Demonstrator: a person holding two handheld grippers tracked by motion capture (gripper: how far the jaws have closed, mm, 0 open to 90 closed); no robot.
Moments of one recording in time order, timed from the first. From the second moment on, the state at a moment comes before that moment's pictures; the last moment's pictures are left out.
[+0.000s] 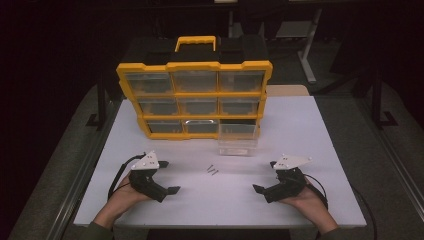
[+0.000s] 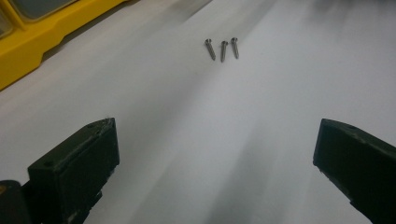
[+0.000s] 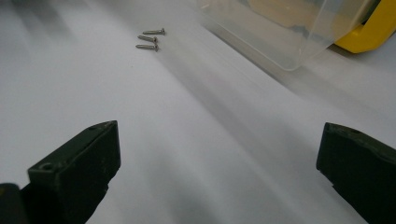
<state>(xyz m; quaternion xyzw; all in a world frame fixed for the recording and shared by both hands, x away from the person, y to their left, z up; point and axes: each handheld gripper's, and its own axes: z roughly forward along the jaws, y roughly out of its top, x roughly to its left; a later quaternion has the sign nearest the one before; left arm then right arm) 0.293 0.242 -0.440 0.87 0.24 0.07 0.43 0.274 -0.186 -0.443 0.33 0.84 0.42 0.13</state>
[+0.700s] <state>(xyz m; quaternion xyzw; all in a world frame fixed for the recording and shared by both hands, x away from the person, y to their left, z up) 0.310 0.225 -0.435 0.86 0.24 0.06 0.44 0.275 -0.185 -0.443 0.33 0.83 0.42 0.12</state>
